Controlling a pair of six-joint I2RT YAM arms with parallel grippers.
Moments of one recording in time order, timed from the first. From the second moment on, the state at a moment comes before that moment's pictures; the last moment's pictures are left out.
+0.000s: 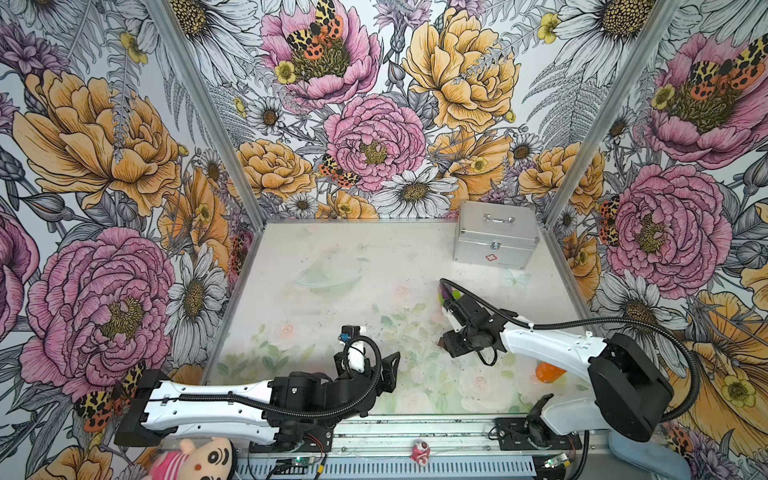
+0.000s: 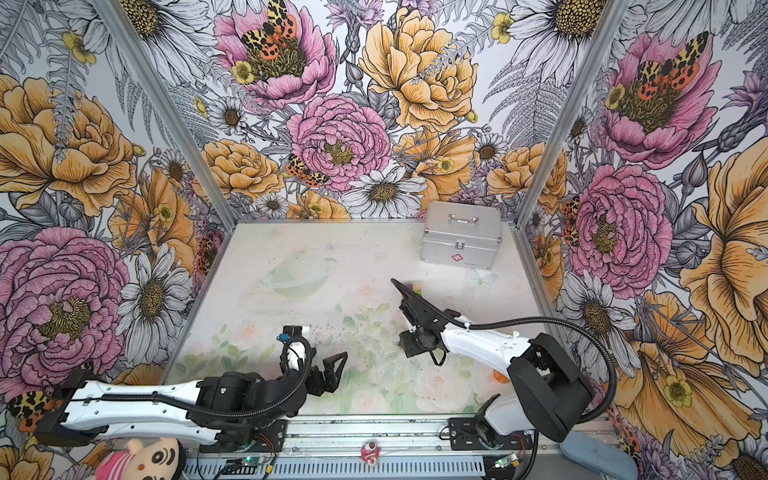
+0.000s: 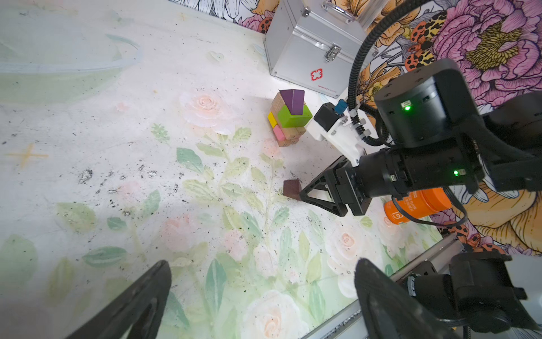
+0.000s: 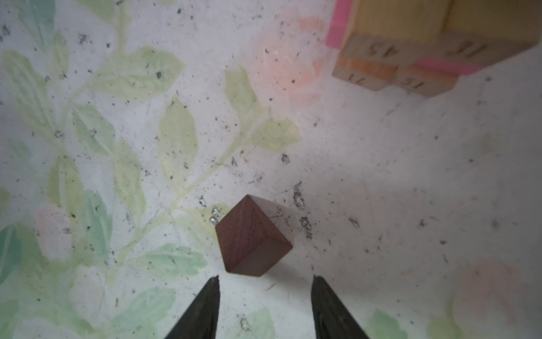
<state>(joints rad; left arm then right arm) -1.52 0.74 0.59 -0.53 -0.82 -1.06 0.67 1.42 0.74 -0.55 -0.04 0.30</state>
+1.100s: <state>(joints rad) -1.47 0.56 0.51 -0.56 -0.81 -1.05 0.75 1.62 0.88 -0.57 0.00 0.22</state>
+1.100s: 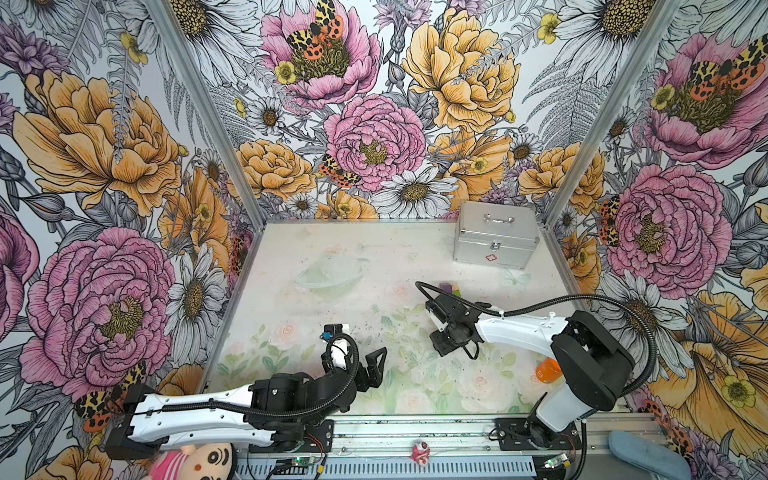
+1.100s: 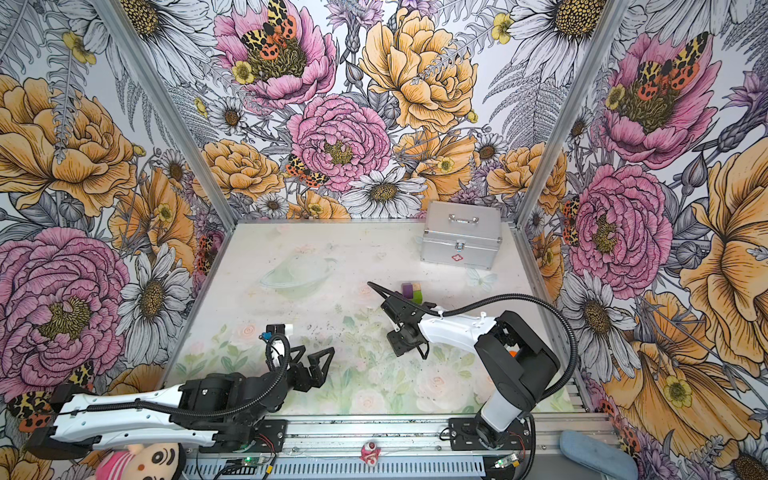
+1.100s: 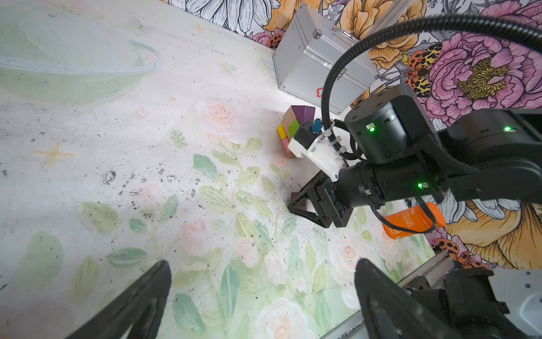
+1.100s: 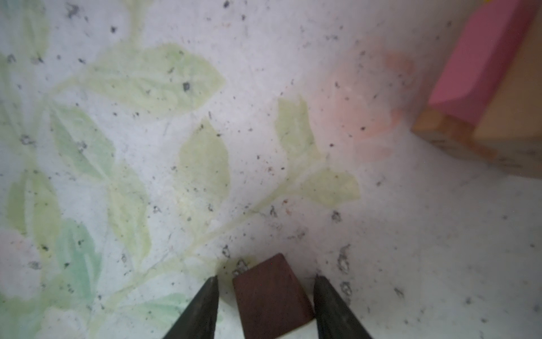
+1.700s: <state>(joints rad) -1.47 0.51 0.51 -0.58 -0.81 -1.03 0.84 1.64 0.92 -0.63 0.03 0.32</state>
